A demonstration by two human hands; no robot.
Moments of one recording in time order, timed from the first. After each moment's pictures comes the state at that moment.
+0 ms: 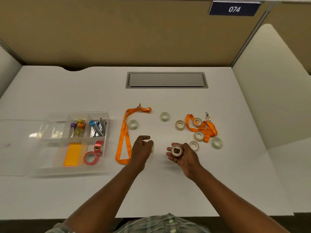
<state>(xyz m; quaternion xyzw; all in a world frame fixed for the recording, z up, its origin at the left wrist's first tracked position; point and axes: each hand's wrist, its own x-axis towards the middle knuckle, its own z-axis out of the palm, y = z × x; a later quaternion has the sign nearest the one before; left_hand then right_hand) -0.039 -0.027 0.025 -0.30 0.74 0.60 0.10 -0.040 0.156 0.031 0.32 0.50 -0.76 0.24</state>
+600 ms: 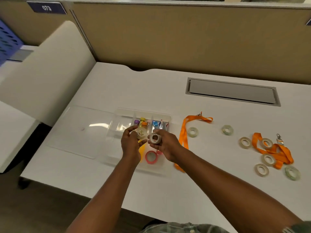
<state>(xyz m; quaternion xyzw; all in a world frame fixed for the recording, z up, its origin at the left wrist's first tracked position) -0.012 -0.280 0.071 -0.45 0.47 0.75 -0.15 -0.068 -0.160 0.072 0.18 0.54 -0.71 0.41</state>
